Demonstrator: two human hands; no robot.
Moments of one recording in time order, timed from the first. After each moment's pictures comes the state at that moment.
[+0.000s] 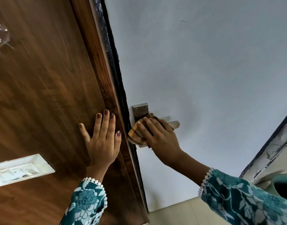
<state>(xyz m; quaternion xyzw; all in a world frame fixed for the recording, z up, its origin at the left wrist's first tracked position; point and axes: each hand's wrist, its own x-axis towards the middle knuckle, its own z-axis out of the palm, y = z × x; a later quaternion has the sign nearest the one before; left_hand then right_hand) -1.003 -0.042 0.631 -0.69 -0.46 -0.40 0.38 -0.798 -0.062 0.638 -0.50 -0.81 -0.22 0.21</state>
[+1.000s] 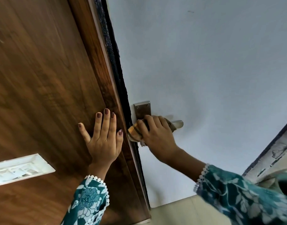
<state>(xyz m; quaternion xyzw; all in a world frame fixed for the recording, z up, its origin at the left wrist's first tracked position) -1.001 -0.038 0.628 -0.67 -0.46 -0.40 0.43 -0.816 -0.059 0.654 -0.52 -0.81 -0.18 0.20</state>
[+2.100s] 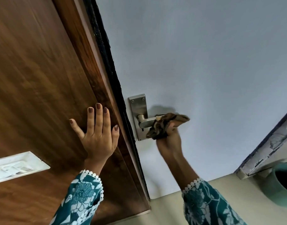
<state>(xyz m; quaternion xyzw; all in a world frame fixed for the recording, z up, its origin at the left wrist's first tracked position) -0.999 -0.038 0.628 -0.67 -0.47 -0.38 0.44 -0.807 -0.049 0.607 -0.20 -0.17 0.62 0.74</state>
